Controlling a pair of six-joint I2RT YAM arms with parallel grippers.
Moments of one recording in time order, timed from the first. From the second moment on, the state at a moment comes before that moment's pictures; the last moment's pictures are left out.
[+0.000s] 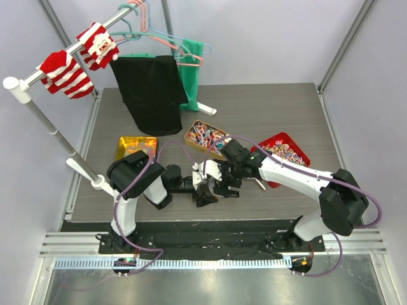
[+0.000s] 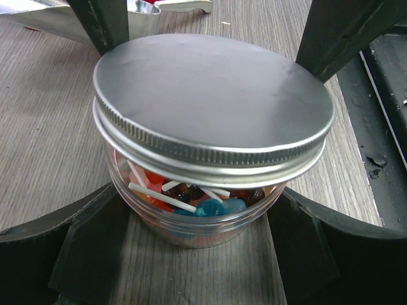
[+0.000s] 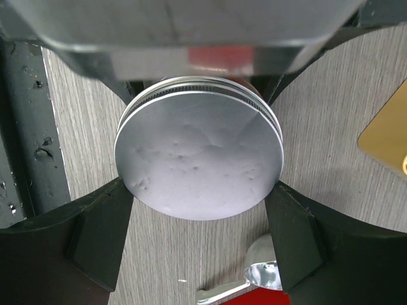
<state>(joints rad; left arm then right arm) -0.70 2.00 0.41 1.36 0.81 0.16 0.80 1.47 0.98 -0.62 -0.31 -0.74</state>
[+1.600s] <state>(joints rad) -0.70 2.00 0.41 1.36 0.80 0.16 0.83 1.46 0.97 -0.56 -0.30 -0.72</state>
